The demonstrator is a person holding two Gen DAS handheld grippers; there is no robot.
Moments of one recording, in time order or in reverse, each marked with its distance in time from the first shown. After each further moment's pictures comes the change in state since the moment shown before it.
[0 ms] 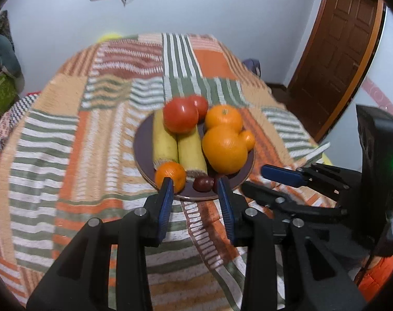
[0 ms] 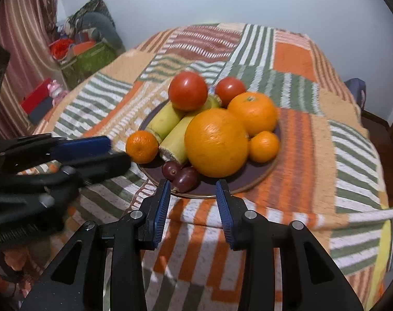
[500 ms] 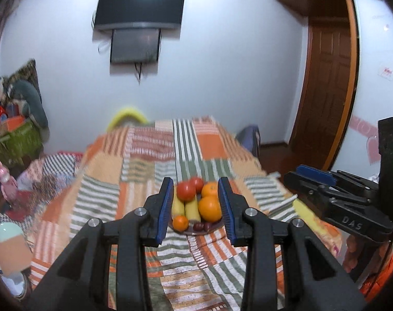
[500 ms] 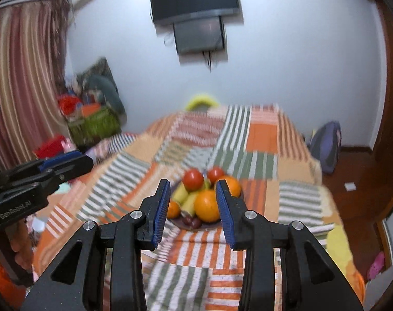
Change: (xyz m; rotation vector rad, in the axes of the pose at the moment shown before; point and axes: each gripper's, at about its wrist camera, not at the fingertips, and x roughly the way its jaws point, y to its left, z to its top) left arm -0.193 -0.039 -0.001 0.047 -0.402 0.071; right arm -0.184 0.033 0.009 0.018 -0.397 -0.038
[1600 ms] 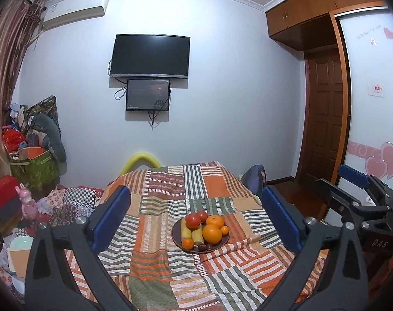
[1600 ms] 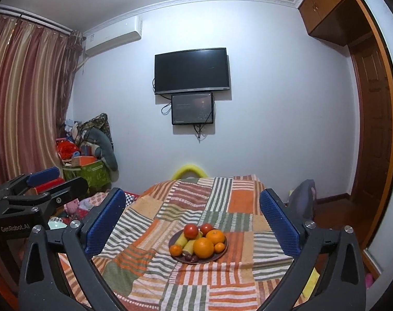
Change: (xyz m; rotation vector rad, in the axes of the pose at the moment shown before) left arm -0.111 -0.022 0.002 0.020 -0.232 0.070; right arm -0.104 0.049 0.003 -0.061 -0.330 -0.122
